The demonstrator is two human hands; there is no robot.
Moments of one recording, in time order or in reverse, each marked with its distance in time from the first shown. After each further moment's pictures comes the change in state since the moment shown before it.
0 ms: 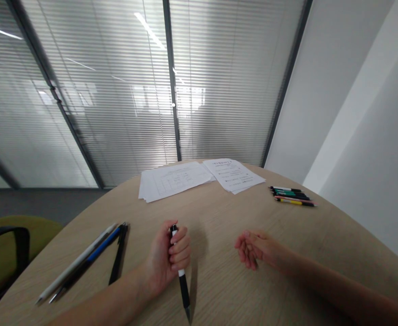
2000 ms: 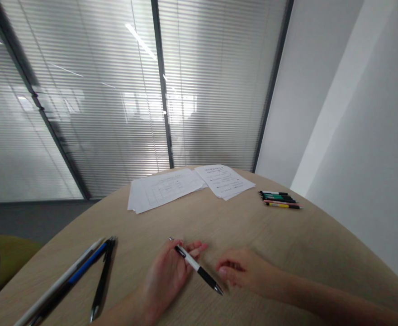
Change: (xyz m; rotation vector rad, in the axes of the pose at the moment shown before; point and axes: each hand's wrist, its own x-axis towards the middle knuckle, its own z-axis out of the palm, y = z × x) left_hand 0.004 -0.023 0.019 0.116 0.381 0.182; right_hand -0.018 -0.018 0.032 -0.816 0.010 -0.202
